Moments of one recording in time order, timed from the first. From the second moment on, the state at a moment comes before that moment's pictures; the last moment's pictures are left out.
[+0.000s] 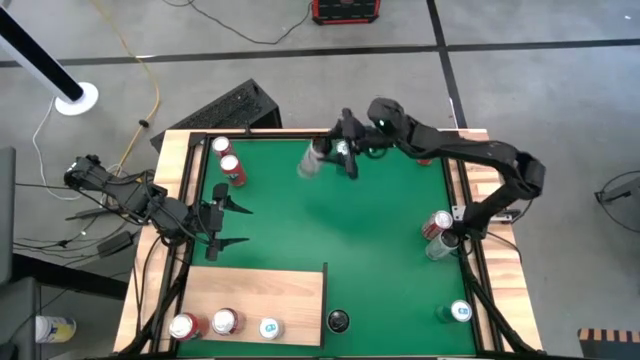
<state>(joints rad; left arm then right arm) -0.45 0.67 0.74 -0.45 -0.45 0.04 -0.40 1.51 1.29 0.01 -0.43 -0.16</state>
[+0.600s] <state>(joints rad) -0.45 0.67 0.74 -0.45 -0.45 -0.01 0.30 1.52 1.33 0.03 -0.08 -0.17</state>
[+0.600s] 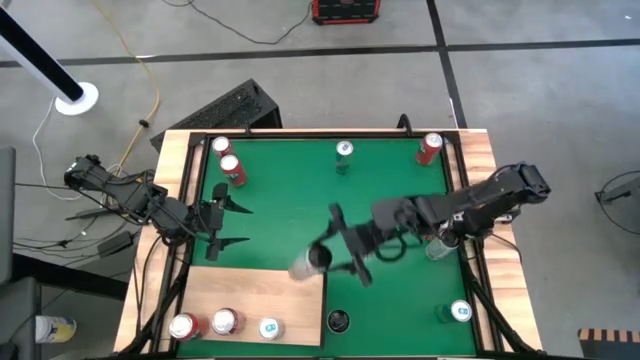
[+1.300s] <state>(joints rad) -0.44 0.68 0.74 -0.46 -0.45 -0.09 0.49 1.86 1.70 -0.17 -0.11 -0.18</state>
